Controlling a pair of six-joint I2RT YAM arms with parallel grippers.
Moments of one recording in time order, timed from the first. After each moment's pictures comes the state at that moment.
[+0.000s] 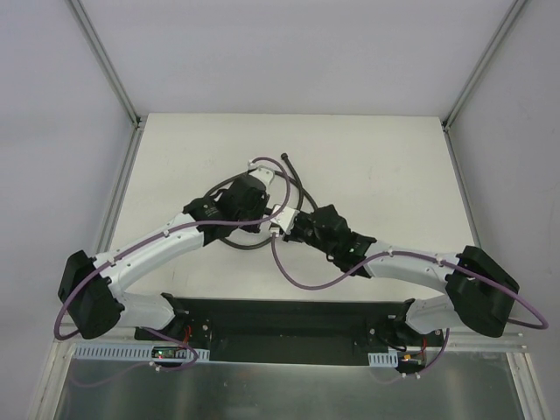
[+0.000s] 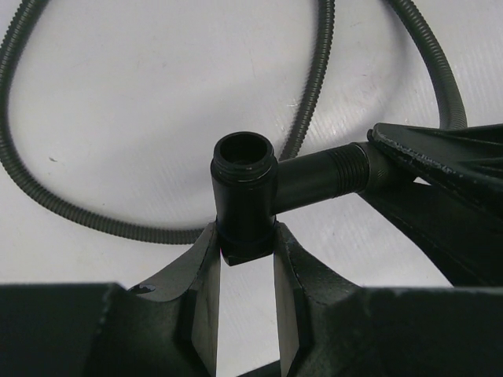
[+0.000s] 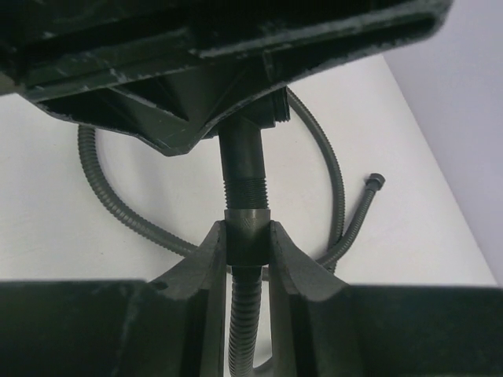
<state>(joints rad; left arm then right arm) -0.82 1.26 1.02 -0.58 -0.22 -0.29 0.98 1.36 0.68 0.41 0.00 -0.51</state>
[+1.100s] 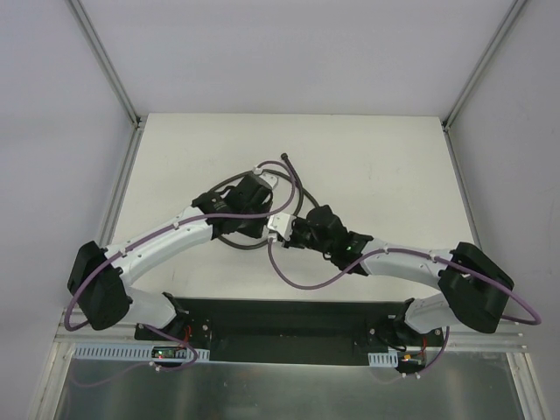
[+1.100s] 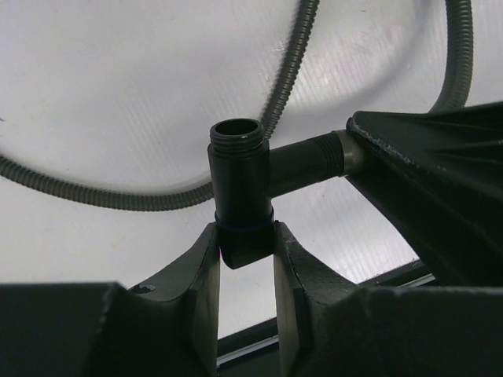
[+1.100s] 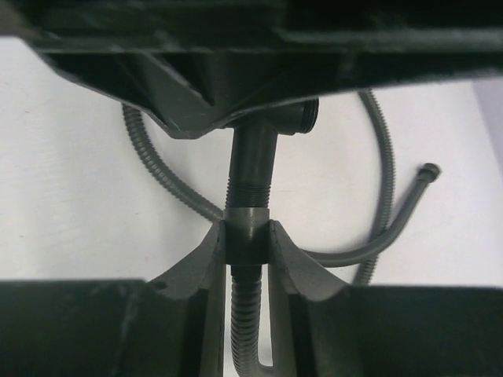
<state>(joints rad) -0.82 1.38 1.13 -0.76 -0.13 -0.37 0.99 1.40 0.69 0.31 -0.03 -0.58</state>
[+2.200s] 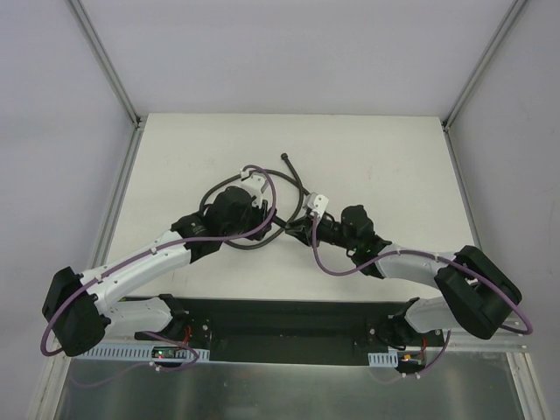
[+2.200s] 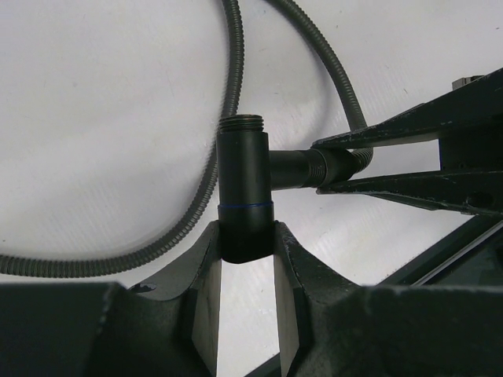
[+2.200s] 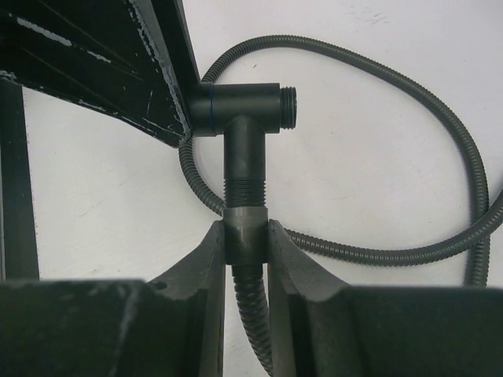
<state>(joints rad) -0.81 1.14 0.83 -0.34 -0.05 -0.39 0.75 1.37 0.47 0.71 -0.42 -0.07</state>
